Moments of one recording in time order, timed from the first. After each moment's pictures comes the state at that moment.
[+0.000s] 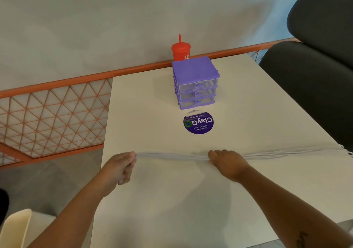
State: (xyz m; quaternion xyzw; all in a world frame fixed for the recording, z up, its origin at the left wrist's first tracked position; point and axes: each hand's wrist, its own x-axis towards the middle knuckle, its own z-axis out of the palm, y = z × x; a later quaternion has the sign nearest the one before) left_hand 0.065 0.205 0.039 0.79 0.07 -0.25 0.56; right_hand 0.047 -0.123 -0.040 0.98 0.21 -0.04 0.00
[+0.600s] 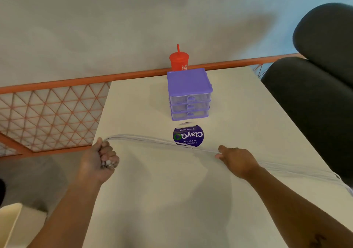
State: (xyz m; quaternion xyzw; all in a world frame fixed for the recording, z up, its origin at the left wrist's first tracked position) left_hand 0.105 0.159 0.058 0.40 0.30 -0.08 0.86; right_hand 0.096 -0.206 -0.013 0.99 0.13 -0.07 -0.06
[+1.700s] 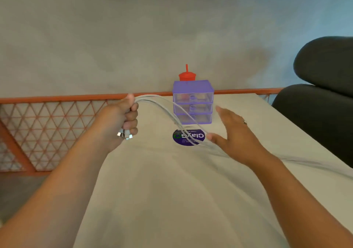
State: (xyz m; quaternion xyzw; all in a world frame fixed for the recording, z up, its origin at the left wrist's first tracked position) left_hand 0.033 0.069 0.068 0.65 0.00 0.03 0.76; right_hand 0.047 -0.193 0.010 0.93 0.18 0.19 -0.26
